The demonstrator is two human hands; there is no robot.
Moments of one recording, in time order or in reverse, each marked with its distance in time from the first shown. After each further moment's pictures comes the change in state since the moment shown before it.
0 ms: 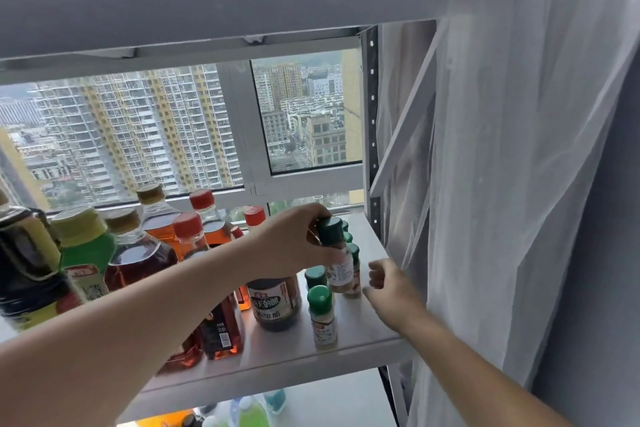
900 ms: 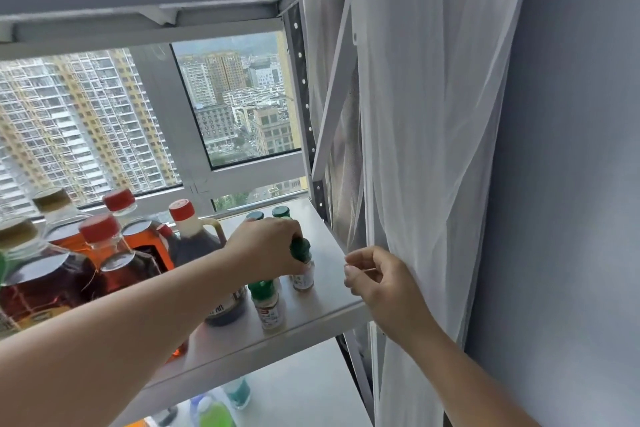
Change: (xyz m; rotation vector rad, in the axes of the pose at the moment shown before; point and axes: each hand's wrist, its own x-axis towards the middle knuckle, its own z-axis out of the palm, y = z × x) left_hand 0.045 0.004 0.072 0.556 -0.004 0.121; right_hand -0.093 -0.001 -0.062 0.295 0.179 -0.092
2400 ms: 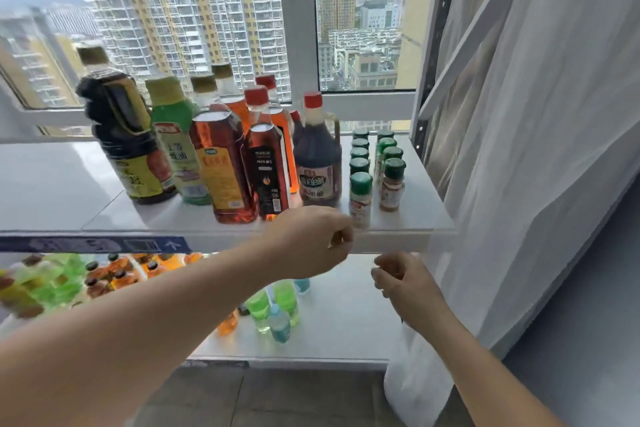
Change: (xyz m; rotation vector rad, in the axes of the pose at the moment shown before) left_hand -0.183 0.014 0.031 -0.212 0.033 -0.097; right_hand -0.076 0.064 0.070 -0.177 -0.371 0.179
